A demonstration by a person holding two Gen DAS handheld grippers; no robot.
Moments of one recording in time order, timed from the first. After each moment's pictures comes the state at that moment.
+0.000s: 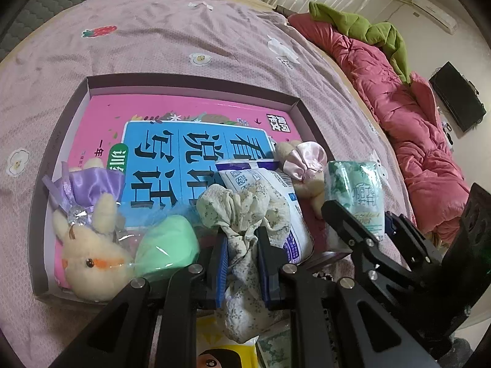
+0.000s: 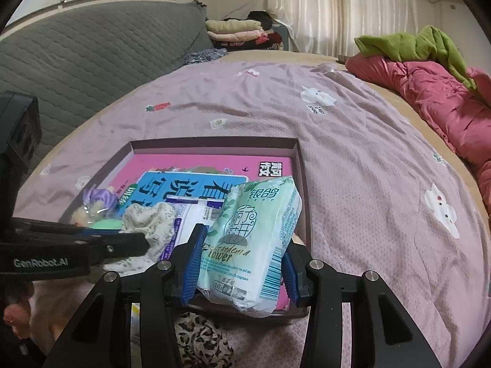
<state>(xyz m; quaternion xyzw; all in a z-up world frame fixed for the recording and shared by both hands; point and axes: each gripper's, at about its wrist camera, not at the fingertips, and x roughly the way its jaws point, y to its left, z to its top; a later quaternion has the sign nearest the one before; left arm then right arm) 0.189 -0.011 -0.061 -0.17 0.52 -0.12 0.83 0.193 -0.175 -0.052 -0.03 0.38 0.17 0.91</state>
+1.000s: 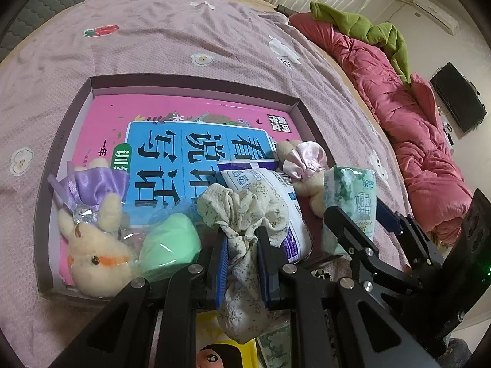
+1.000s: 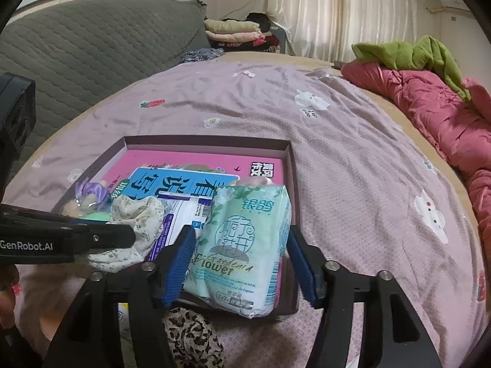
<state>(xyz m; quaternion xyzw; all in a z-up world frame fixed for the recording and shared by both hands) 0.187 -0.009 -0.058 -0.17 0.53 -0.12 0.82 0.188 -0.175 -0.048 -0.05 0.37 0.15 0.91</state>
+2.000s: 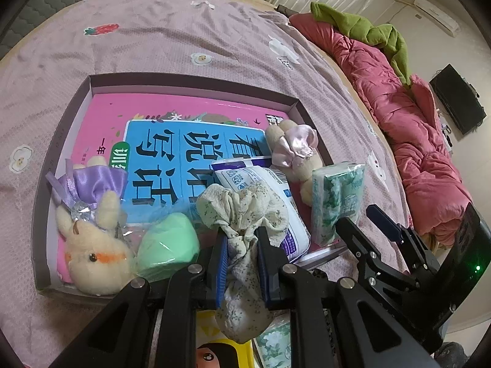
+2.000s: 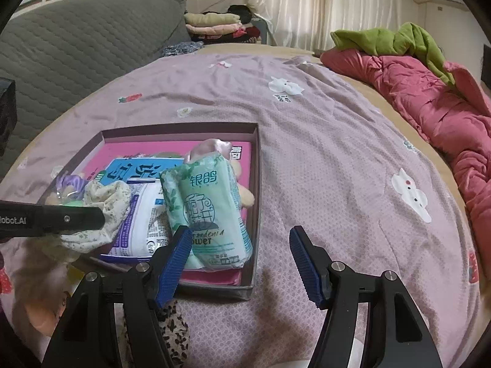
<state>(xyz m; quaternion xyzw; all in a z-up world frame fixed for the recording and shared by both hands) 0.188 -0.010 -0.057 -0.17 0.53 -0.12 0.82 0.182 -0.201 -0.055 -0.05 0.40 0.11 0.91</state>
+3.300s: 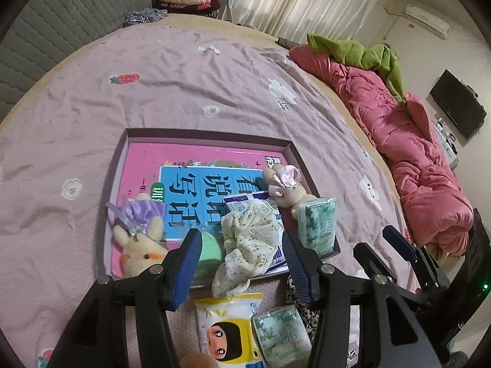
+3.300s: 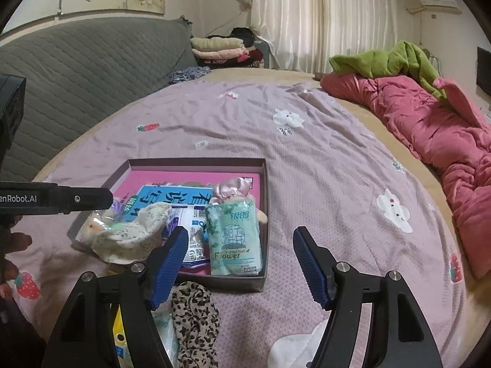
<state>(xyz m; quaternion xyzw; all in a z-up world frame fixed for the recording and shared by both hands) 0.151 0.004 0.016 -0.15 0.46 -0.08 0.87 0.133 -0.199 0.007 -0.03 0.35 0.12 0.93</state>
